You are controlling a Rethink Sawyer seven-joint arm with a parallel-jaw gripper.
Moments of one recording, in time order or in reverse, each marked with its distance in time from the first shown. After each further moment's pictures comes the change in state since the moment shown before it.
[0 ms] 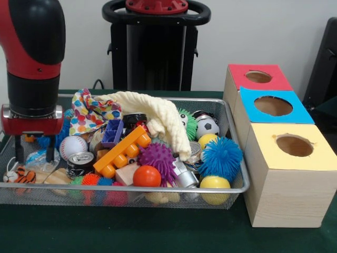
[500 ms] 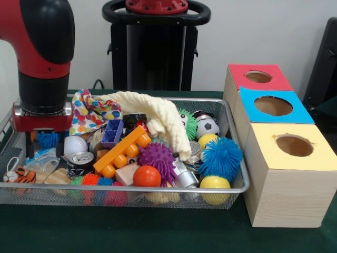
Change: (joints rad) arm 0.011 -0.008 -0.011 0.043 0.000 -0.002 0.000
